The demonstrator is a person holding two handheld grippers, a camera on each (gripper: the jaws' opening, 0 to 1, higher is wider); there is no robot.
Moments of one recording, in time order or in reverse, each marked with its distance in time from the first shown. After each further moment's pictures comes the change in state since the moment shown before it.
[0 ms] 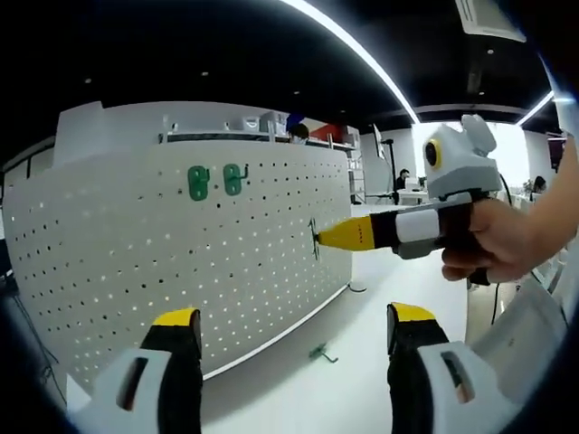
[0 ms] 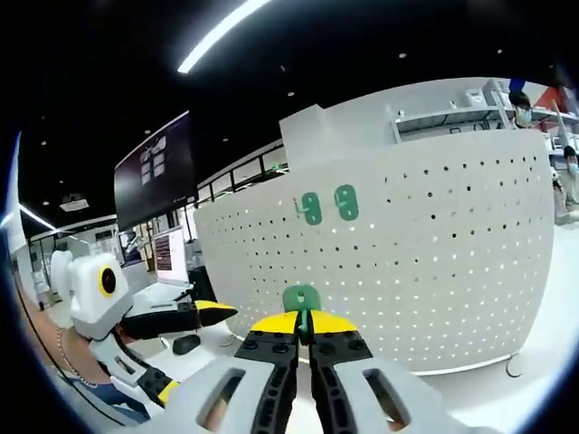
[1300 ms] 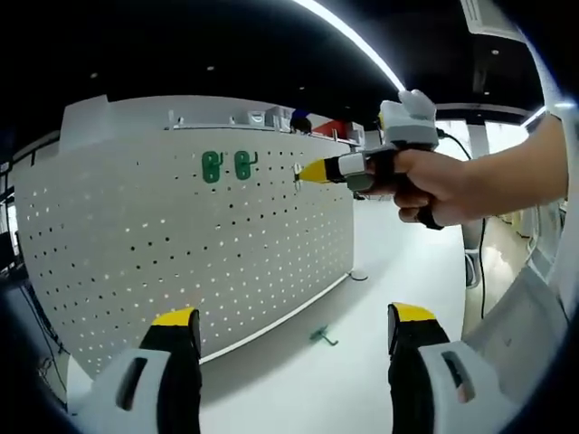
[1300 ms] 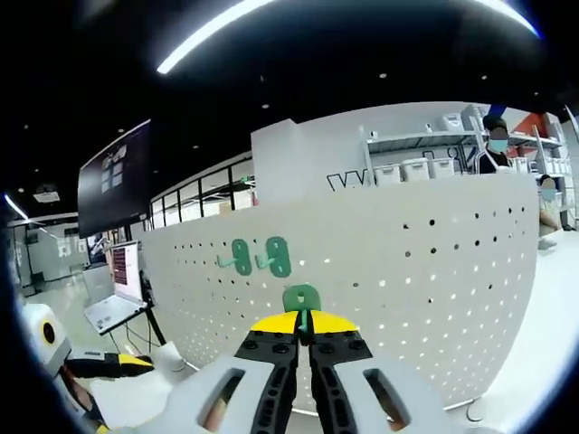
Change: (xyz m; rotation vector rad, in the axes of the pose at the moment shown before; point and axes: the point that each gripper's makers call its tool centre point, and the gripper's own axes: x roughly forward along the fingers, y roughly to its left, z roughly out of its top) left arm -0.022 0.004 -0.020 -0.018 0.021 0.019; right arm 0.034 -0.061 0.055 -0.065 -0.072 -0.156
